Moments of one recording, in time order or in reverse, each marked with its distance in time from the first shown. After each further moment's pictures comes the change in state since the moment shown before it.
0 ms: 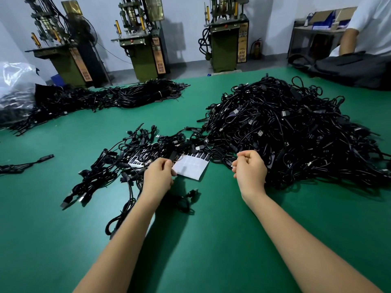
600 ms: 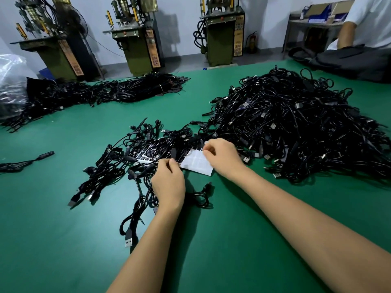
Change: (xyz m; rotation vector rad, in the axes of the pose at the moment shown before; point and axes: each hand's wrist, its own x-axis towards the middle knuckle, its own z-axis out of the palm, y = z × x) left_hand -0.008 -0.021 0.012 0.043 0.349 -0.011; right_hand 0.002 -0.021 0.065 -0.659 -0.485 -0.452
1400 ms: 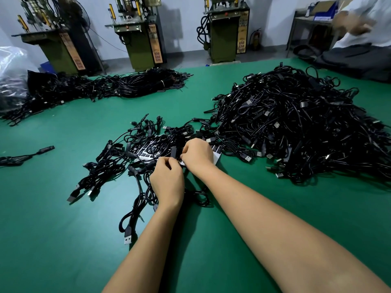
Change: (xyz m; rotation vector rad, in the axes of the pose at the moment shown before) left_hand 0.001 0.003 -0.003 -0.047 0.035 -0.070; right_hand 0.026 -0.050 0.052 -0.174 -0.080 0.182
